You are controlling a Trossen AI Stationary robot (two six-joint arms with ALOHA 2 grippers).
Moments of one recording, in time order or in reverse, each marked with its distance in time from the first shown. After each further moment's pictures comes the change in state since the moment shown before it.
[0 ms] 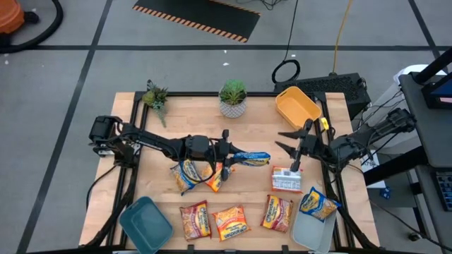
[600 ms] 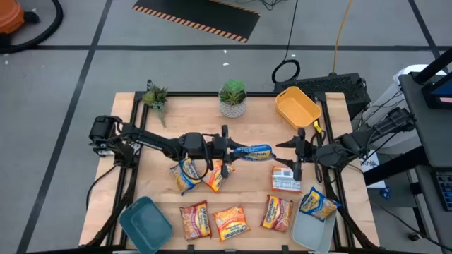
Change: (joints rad) left arm 0.003 0.000 0.000 0.212 -0.009 -0.023; right arm 0.006 0.049 0.065 -0.376 -0.167 0.315
